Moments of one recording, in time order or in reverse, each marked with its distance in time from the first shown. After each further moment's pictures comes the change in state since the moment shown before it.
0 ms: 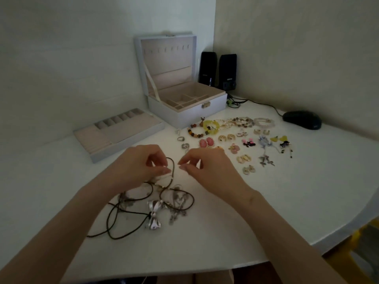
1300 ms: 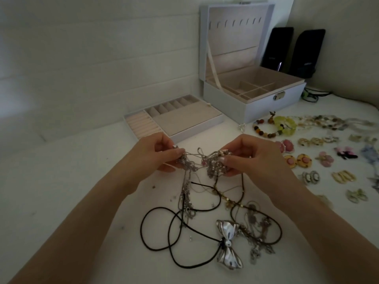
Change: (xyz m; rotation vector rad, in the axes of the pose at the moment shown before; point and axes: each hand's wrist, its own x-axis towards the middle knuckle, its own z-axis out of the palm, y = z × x) left_hand -0.001 -0.085 -0.030 -0.707 0.162 -0.343; right_hand 0.055 -0.021 0.051 0.704 -0.025 0.240
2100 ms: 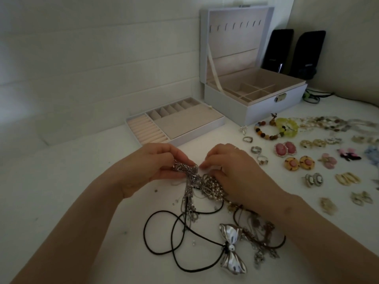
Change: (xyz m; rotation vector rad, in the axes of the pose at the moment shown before) left_hand -0.007 0.009 -0.006 -0.138 -0.222 -0.145; right_hand 0.011 0.010 0.022 -0.894 -0.219 -0.392
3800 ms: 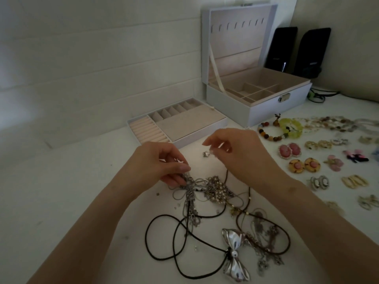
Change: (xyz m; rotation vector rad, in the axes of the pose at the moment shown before) left_hand 0.002 -0.002 0.001 0.294 0.179 0.162; right_hand 0.024 0.001 -0.017 0.196 0.168 0.167
